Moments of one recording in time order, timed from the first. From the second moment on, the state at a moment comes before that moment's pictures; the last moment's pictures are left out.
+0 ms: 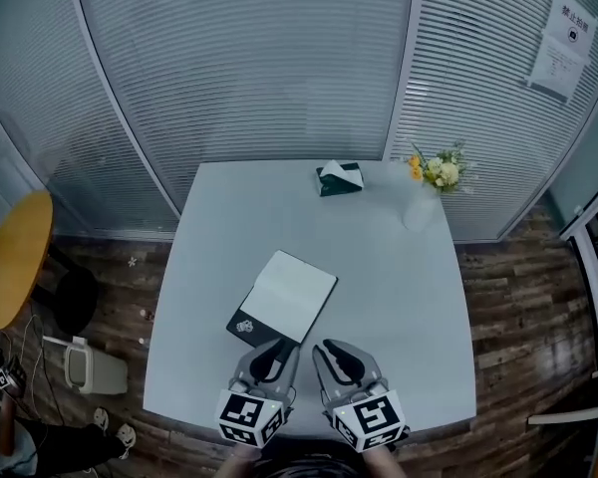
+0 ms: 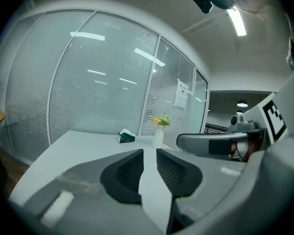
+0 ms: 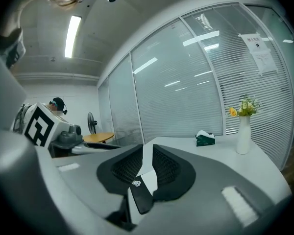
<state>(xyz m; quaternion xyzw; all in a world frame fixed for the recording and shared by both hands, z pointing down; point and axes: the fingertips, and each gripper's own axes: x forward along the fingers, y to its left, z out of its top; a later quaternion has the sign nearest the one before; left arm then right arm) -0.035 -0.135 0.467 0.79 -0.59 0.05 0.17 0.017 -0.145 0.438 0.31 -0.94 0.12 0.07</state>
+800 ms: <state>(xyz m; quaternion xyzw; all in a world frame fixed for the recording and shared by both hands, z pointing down) -0.060 -0.174 0.607 0.79 -0.53 0.15 0.28 0.009 -0.175 0.500 0.37 -0.90 0.16 0.14</state>
